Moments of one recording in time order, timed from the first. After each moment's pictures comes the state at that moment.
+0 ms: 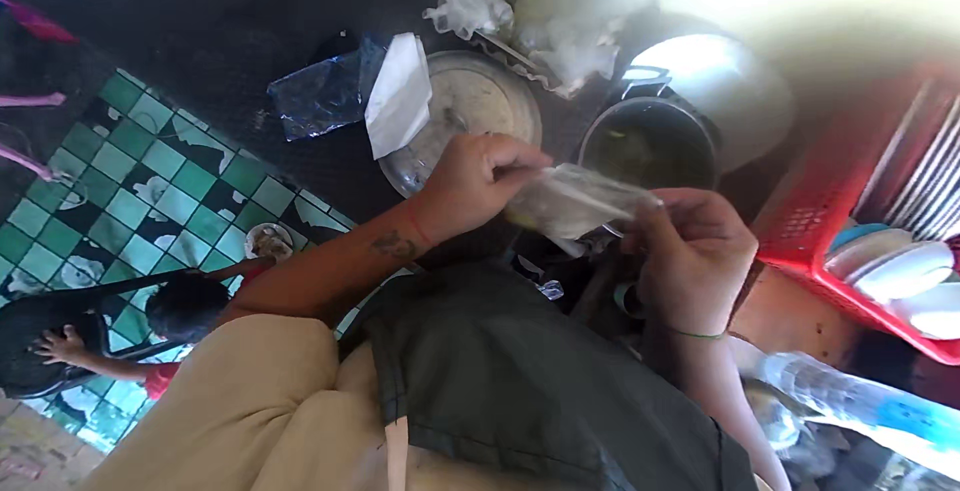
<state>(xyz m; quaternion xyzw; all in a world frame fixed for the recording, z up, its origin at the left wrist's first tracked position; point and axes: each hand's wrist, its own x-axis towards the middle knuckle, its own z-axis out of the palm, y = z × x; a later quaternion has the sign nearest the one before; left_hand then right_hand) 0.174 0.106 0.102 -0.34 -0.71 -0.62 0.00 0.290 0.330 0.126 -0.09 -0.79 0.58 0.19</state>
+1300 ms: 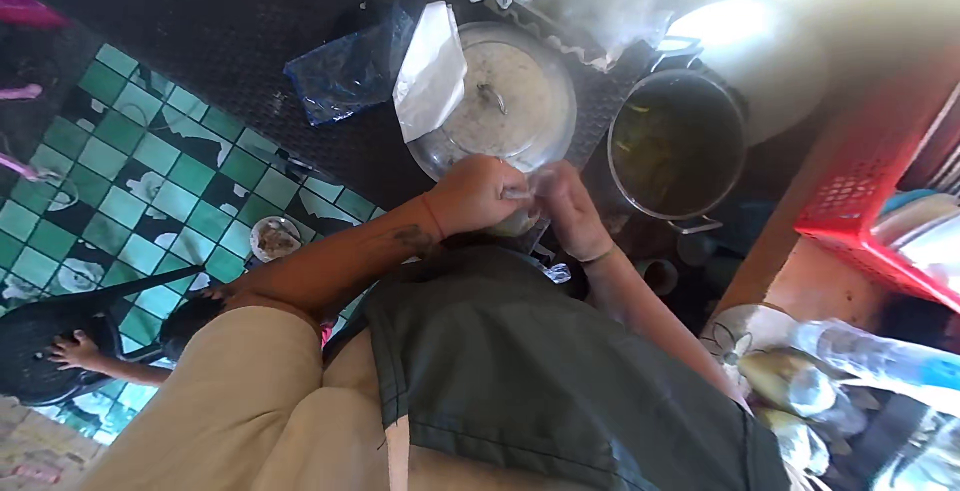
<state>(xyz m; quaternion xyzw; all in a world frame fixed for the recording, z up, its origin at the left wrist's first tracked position) 0.174 0.039 0.042 -0.42 -0.78 -0.45 -0.13 0.255 0.244 0.018 0.07 -0.76 0.64 -0.06</state>
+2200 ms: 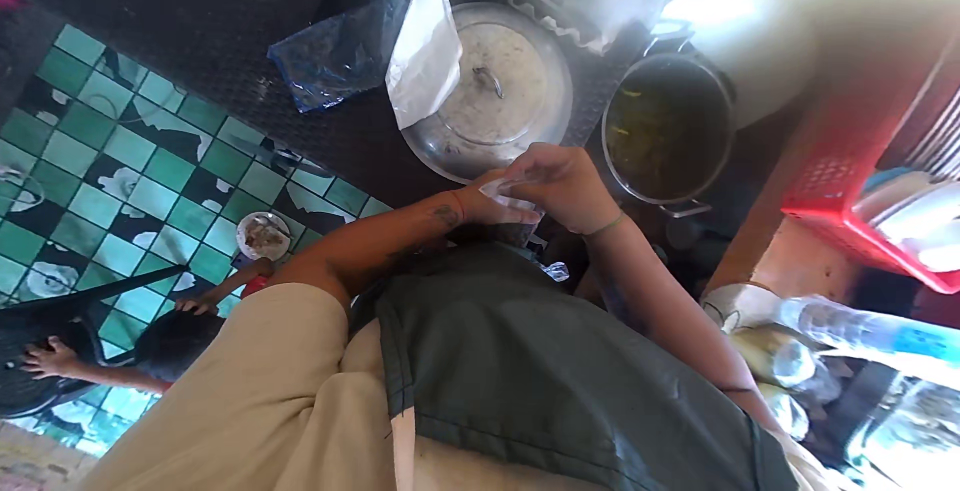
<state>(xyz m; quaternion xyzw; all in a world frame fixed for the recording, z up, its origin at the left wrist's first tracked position) 0.186 0.073 -0.043 -0.38 -0.66 -0.57 -0.31 0.229 0.219 0.060 0.05 -0.78 0.61 -0.12</state>
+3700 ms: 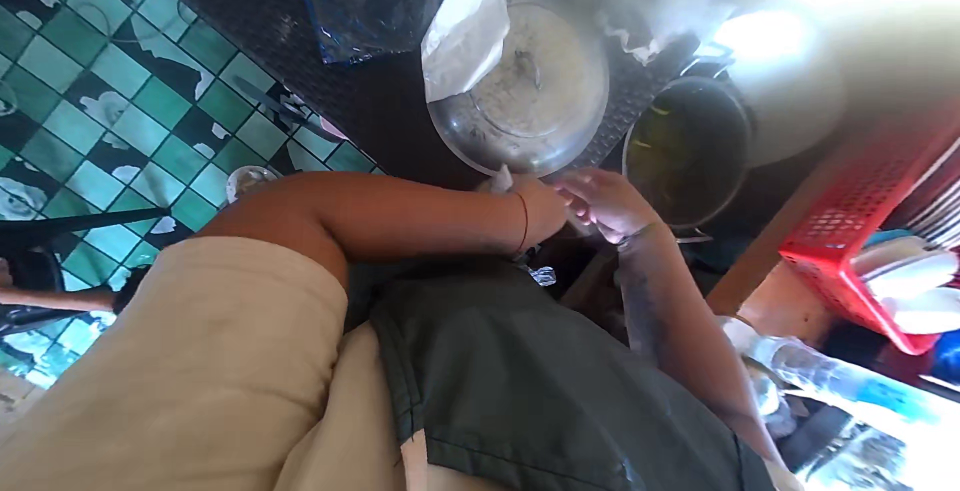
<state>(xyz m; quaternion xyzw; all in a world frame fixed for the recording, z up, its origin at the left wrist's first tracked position) 0.213 0.091 0.069 -0.48 -0.79 -0.02 -0.37 0.232 0.261 0.035 -0.22 -0.77 0.51 -0.32</state>
